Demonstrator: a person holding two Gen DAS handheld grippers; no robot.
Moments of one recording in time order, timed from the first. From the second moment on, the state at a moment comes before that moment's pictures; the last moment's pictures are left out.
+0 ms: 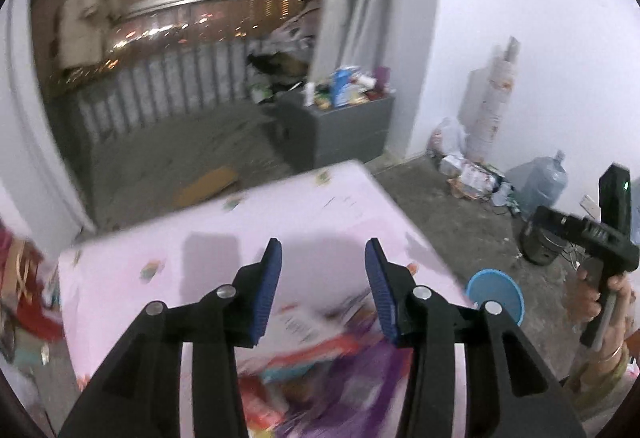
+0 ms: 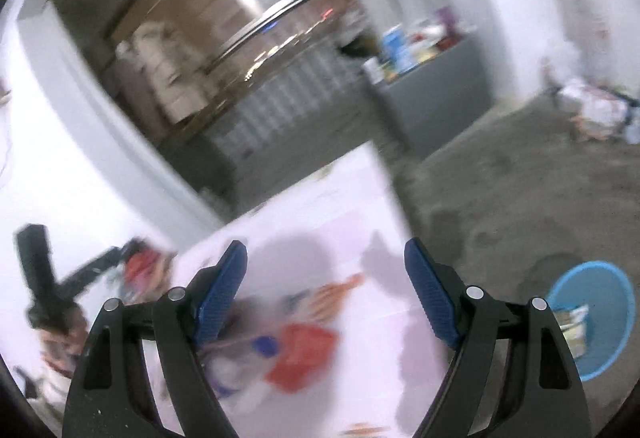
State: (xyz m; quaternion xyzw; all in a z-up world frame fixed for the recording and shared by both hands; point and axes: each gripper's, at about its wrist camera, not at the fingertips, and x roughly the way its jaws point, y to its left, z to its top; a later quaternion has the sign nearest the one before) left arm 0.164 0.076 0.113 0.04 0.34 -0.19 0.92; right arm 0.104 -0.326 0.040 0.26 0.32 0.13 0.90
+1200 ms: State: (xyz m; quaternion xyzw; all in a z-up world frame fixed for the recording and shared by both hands) left arm 0.162 0.155 0.016 0.03 0.37 -0.21 0.90; right arm 0.118 -0.163 -0.012 0.38 0.49 0.25 0.75
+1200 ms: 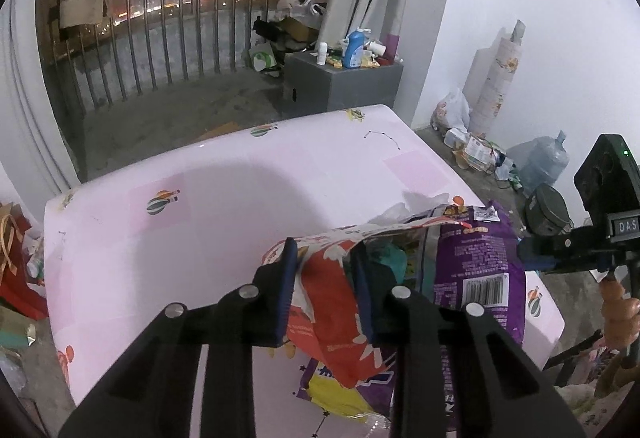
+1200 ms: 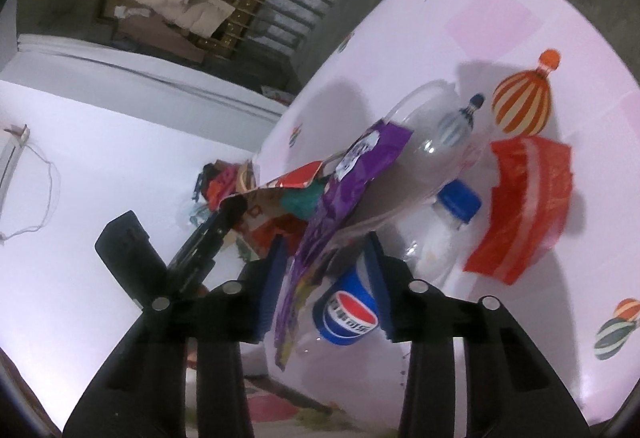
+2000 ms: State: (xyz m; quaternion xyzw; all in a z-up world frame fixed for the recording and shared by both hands) left arm 0.166 0.156 0.017 0.03 0.37 -0.20 0.91; right arm 0.119 -0.145 -0.030 0.41 0.49 0.26 0.72
